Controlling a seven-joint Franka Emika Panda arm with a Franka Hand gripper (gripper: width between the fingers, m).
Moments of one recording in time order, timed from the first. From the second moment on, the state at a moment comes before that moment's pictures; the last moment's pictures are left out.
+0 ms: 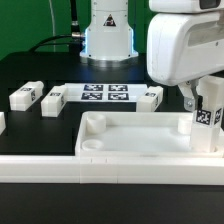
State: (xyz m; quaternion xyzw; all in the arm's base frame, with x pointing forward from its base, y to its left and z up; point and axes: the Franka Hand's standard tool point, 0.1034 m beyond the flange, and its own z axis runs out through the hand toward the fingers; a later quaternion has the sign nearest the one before) arm 0.638 0.105 0.101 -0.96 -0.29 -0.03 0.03
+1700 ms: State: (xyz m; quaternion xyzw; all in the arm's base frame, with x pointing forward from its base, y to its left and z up) arm 0.637 0.097 0.100 -0.99 0.12 -0.03 0.03
